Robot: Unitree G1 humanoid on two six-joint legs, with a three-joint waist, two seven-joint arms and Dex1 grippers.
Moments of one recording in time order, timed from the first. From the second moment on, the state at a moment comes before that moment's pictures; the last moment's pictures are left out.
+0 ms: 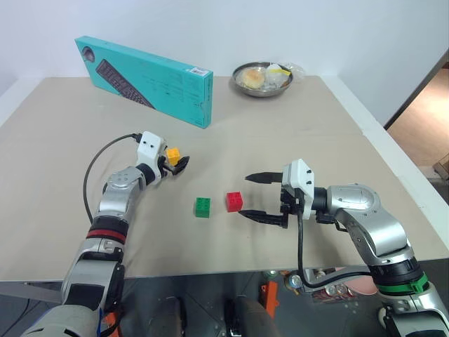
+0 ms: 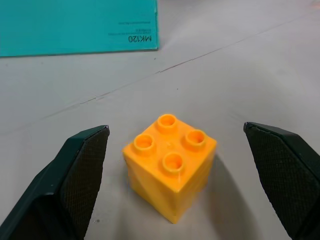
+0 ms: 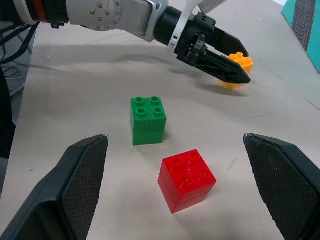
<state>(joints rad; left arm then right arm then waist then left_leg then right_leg) -0.76 0.32 0.05 0.66 -0.15 0.12 -0.55 -0.42 -0.65 0.12 -0.21 0.38 0.34 1.05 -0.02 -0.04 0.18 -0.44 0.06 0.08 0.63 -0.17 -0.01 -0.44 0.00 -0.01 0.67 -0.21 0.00</state>
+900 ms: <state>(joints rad) -0.81 0.28 0.03 0.74 -0.12 0.09 -0.57 -0.47 -0.50 0.00 -0.14 0.49 0.43 0.90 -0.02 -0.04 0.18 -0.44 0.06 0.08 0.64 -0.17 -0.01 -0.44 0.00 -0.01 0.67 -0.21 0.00</state>
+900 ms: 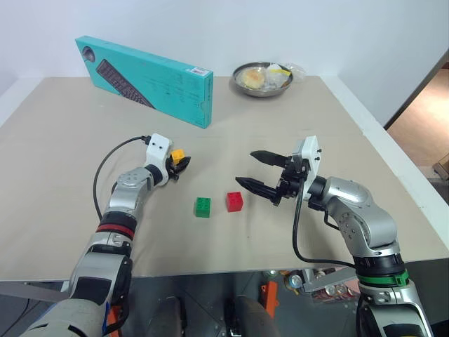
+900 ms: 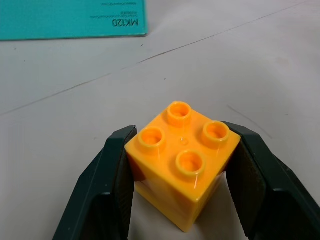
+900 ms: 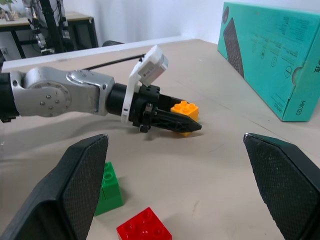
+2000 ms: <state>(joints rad) -0.31 0.67 0.03 0.10 -0.38 0.12 -1.23 -0.44 -0.57 0.08 -0.21 0.44 0.39 1.00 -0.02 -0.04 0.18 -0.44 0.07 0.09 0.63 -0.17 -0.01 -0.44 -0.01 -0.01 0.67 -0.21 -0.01</state>
